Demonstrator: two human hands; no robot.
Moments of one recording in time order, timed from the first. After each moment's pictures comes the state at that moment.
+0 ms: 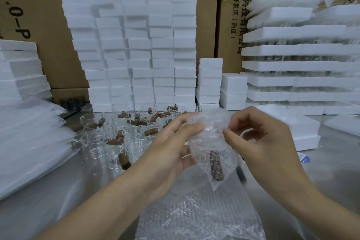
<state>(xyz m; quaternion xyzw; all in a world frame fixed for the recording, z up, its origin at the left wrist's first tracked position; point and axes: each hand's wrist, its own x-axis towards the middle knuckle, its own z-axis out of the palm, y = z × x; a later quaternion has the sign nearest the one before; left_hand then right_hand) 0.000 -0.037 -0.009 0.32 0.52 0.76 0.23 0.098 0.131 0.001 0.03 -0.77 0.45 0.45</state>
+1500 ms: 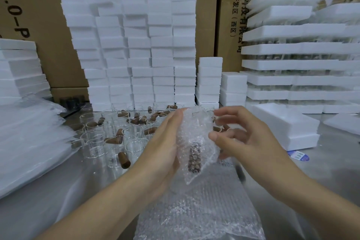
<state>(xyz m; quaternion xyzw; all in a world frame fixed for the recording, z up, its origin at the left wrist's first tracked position) 0.000 -0.036 -0.011 0.27 0.57 0.76 0.18 0.095 0.134 -0.001 0.01 -0.77 0.57 0.28</state>
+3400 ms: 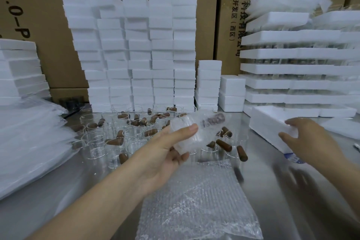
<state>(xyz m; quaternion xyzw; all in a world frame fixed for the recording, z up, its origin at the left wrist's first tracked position) -0.013 -0.047 -0.008 0.19 0.53 0.78 0.27 0.074 0.322 -0.031 -0.33 -0.89 0.11 0.29</state>
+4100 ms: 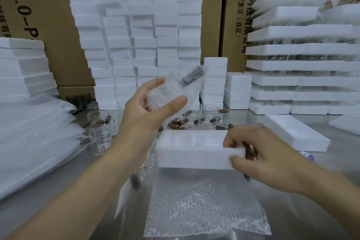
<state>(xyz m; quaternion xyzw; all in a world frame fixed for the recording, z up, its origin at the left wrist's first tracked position) -0.028 -0.076 0.026 0.29 0.61 0.73 -0.07 0.105 0.157 0.007 0.09 -0.95 0.21 0.20</state>
